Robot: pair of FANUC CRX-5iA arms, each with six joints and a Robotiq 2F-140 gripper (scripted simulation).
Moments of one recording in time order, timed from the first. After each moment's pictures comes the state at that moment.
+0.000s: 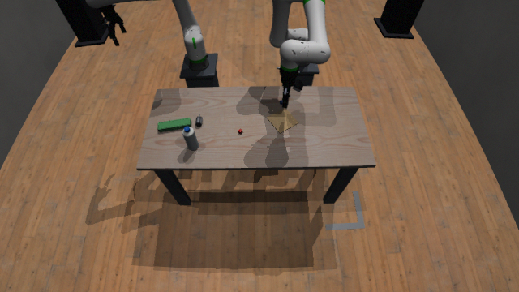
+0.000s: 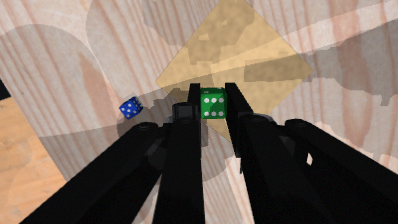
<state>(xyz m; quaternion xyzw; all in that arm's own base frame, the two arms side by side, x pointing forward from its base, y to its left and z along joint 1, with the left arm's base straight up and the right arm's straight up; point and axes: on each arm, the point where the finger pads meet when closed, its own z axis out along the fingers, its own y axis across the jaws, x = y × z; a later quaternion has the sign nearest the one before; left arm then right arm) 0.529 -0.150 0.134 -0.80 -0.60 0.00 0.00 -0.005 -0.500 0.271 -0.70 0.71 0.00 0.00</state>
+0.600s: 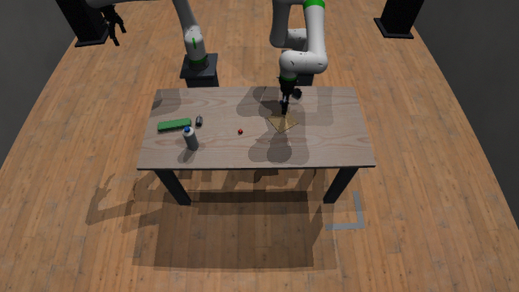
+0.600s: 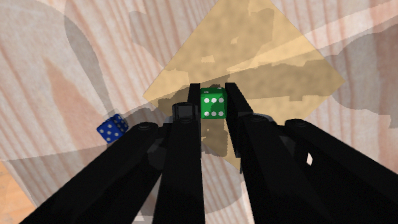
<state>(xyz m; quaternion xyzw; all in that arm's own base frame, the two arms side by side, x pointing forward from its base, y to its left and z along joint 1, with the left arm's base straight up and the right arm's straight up) 0.528 -0.150 0.072 -0.80 -0.60 0.00 0.00 -0.005 -0.500 0.271 -0.70 0.71 0.00 0.00</state>
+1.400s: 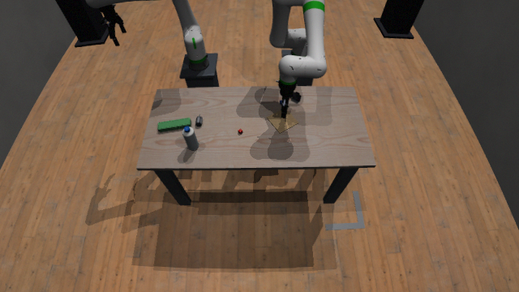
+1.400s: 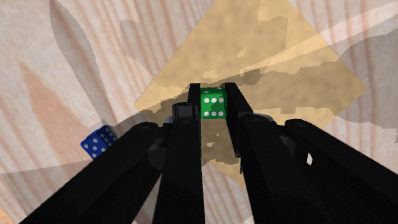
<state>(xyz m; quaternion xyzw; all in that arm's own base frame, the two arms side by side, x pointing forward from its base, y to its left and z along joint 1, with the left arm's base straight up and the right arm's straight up) 0.528 -0.150 0.042 -0.80 -0.60 0.00 0.00 -0.005 -0.500 0.271 -0.70 0.71 0.00 0.00</state>
